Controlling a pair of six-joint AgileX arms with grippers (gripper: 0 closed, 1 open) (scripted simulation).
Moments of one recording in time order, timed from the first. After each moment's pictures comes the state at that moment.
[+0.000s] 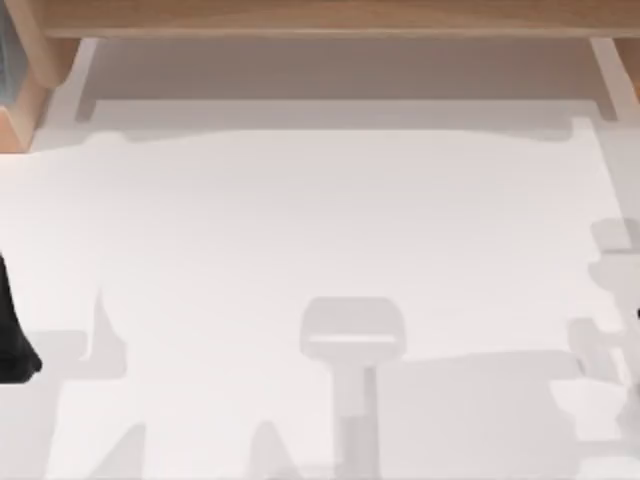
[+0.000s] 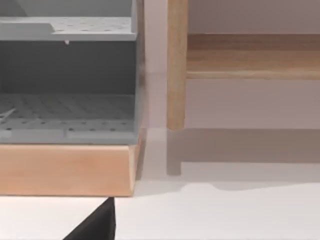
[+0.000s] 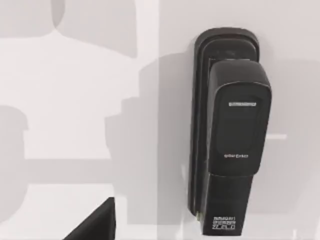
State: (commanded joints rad) left arm 0.00 0.00 0.00 0.00 0.00 0.00; right arm 0.05 1.42 0.87 -1.00 -0.01 0.00
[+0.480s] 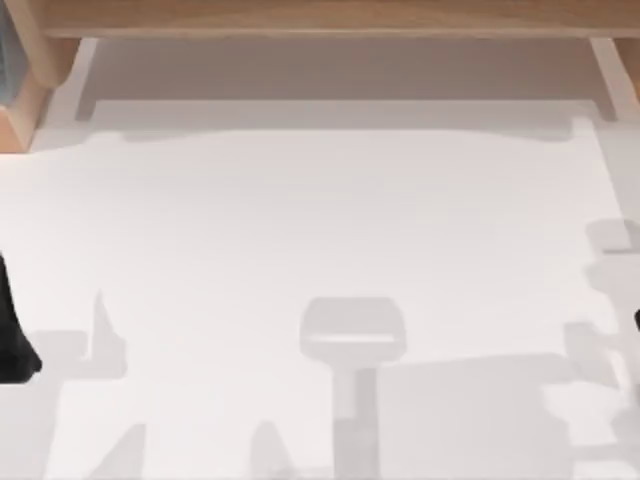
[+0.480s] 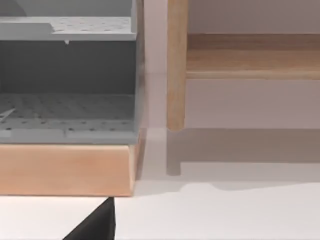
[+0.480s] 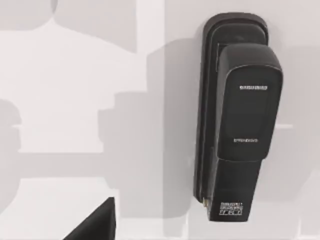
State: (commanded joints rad) left arm 0.00 0.00 0.00 0.00 0.00 0.00; right arm 0.06 1.42 0.87 -1.03 0.00 0.01
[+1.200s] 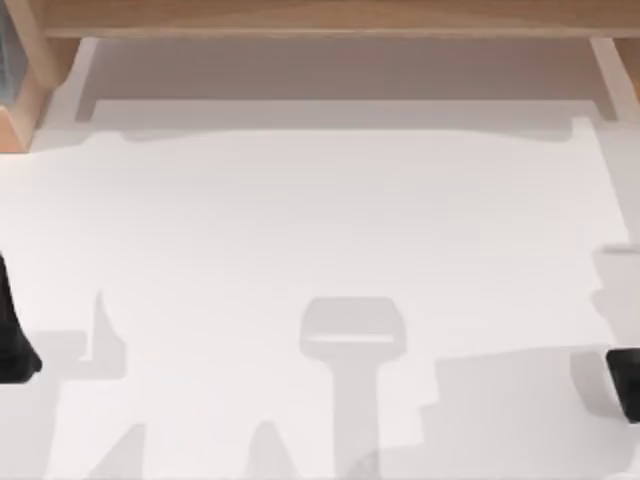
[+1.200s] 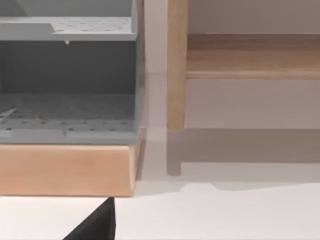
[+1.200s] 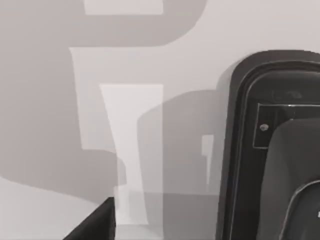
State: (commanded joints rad) left arm 0.00 0.00 0.00 0.00 0.00 0.00; right arm 0.07 1.56 0.69 -0.71 0.00 0.02
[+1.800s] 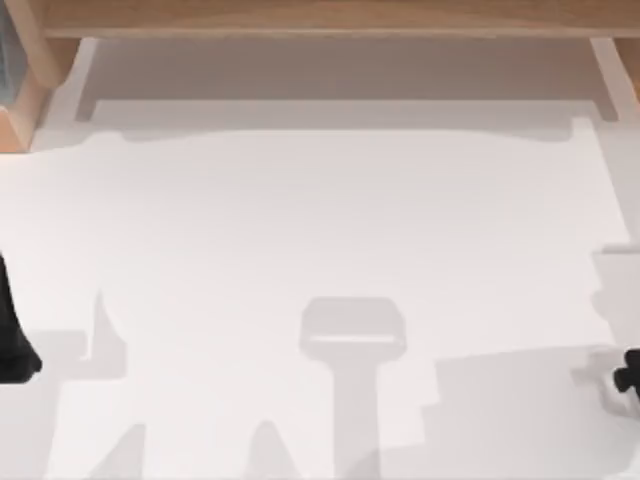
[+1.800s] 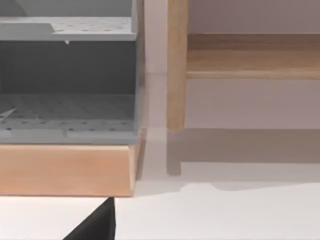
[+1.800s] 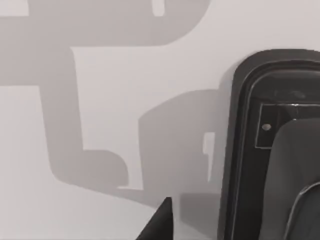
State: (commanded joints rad) left arm 0.00 0.00 0.00 0.00 0.00 0.00; right arm 0.07 1.56 0.69 -0.71 0.00 0.02
